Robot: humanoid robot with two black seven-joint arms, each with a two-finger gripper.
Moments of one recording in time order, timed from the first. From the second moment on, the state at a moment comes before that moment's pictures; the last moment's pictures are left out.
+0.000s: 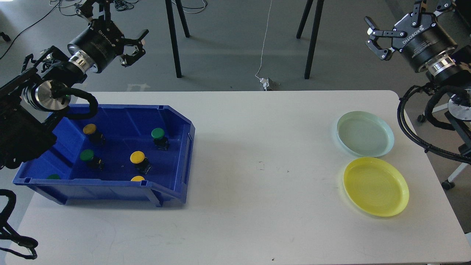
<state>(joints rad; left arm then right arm) -0.95 0.46 -0.60 -0.69 -0.15 -0.49 -0.12 0.81 -0.55 0.86 0.87 0.00 0.49 0.16</state>
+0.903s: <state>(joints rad) -0.90 0.34 -0.84 -0.52 -0.22 -0.49 -0.25 0.80 -0.55 0.87 0.86 0.00 0.49 0.16</state>
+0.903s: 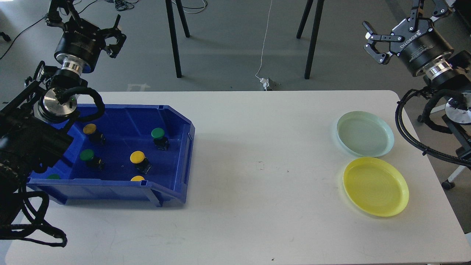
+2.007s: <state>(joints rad) -1.00 0.62 -0.67 -0.91 -0.17 -0.49 -0.25 0.77 -0.55 0.89 0.86 0.00 0.49 0.16</state>
